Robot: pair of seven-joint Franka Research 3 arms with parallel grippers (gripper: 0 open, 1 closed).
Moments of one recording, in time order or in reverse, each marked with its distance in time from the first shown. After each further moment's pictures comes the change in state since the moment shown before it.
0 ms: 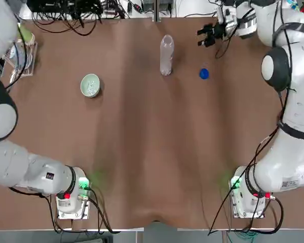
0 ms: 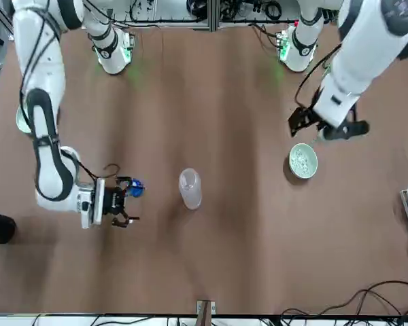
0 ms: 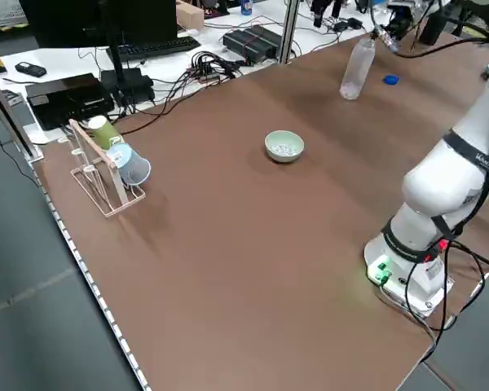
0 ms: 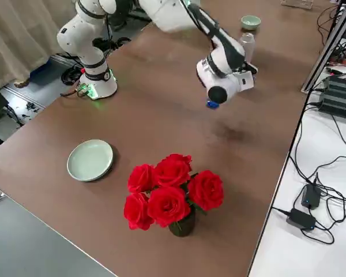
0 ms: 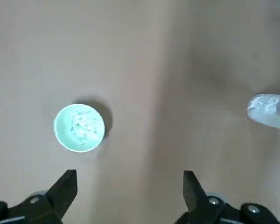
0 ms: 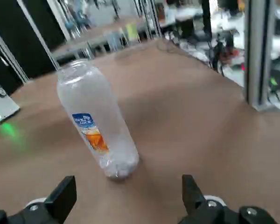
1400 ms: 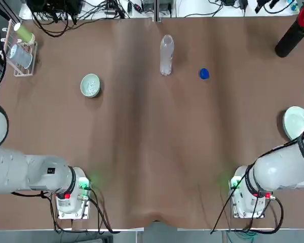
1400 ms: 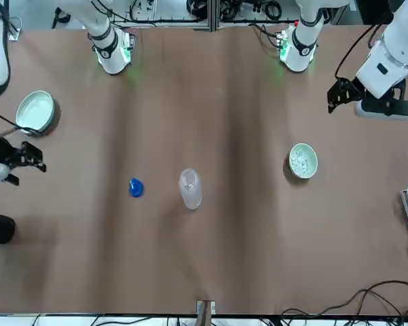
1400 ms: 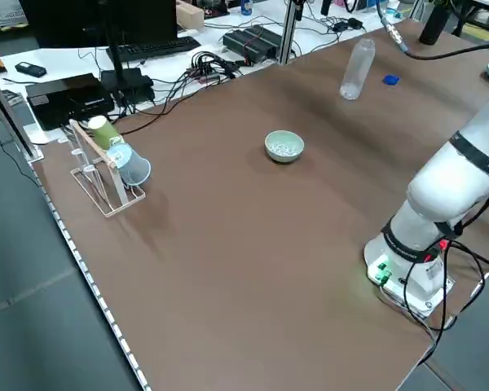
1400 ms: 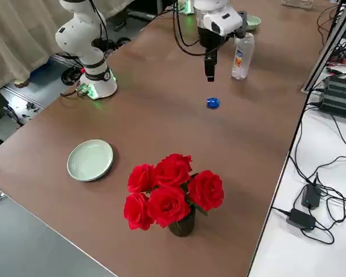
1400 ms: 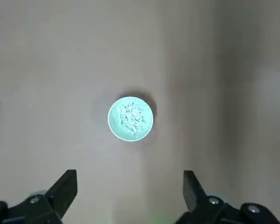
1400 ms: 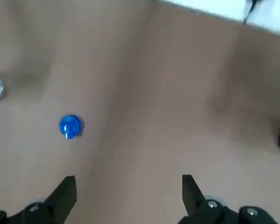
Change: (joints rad) left arm 0.131 -0.087 0.000 0.003 0.048 -0.136 0.343; right arm -0.130 -0.503 -0.004 0.022 -1.148 -0.098 1.479
